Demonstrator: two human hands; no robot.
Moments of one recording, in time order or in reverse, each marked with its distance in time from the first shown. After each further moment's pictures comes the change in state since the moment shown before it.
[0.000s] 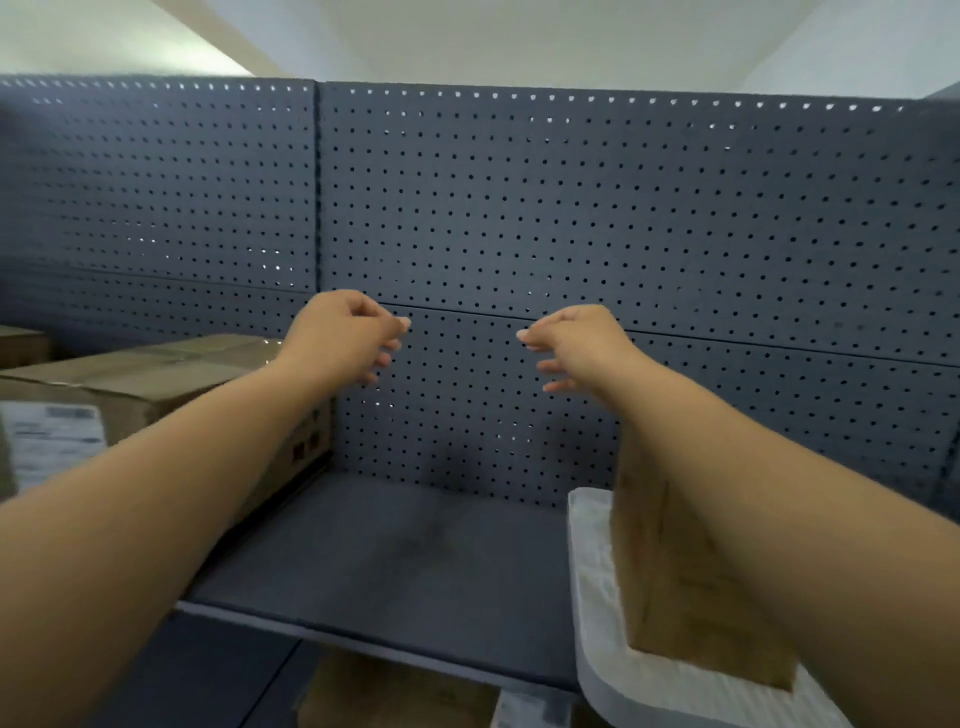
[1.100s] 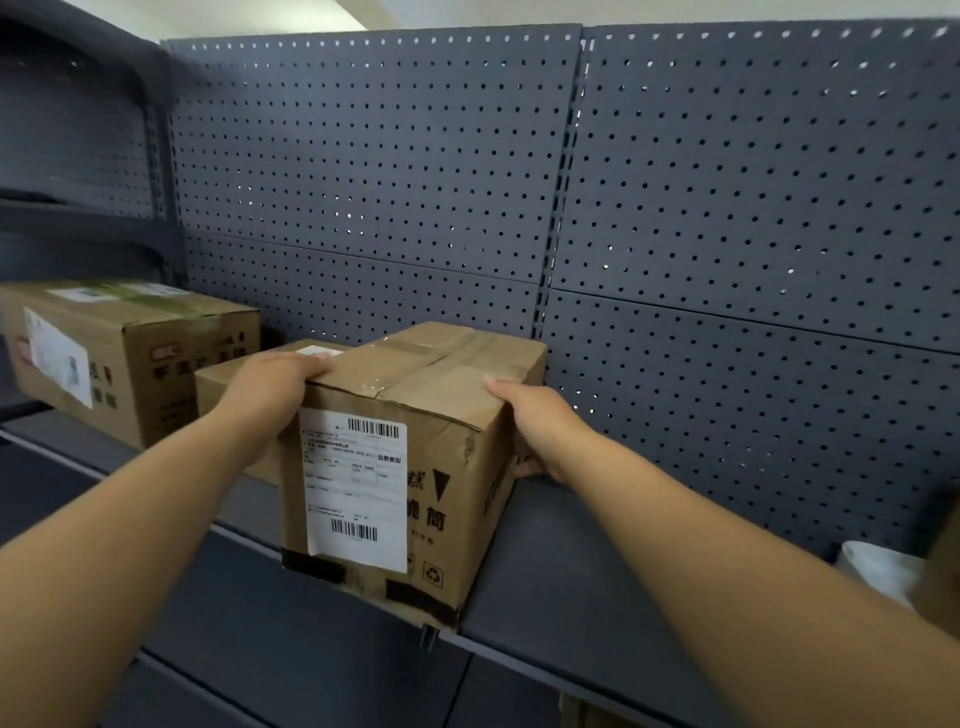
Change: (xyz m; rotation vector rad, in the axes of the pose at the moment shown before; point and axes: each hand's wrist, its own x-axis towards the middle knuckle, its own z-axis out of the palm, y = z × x) left_hand 0.072 -0.202 -0.258 -0.046 0.280 -0.406; right_hand 0.057 -0.026 0.335 0.134 -0.300 0.277
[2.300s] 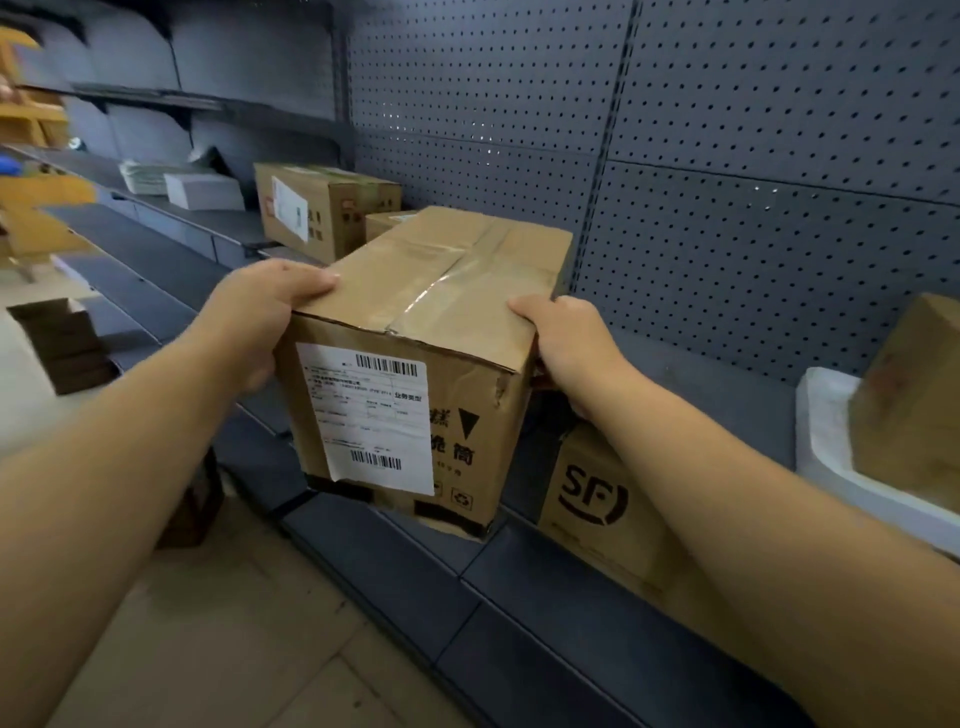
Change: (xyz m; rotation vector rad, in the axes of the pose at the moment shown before) left_hand -0.355 -0.012 -0.096 -0.114 0.107 0.001; right_hand -0.283 0.098 -0.030 0.020 -0.159 -0.287
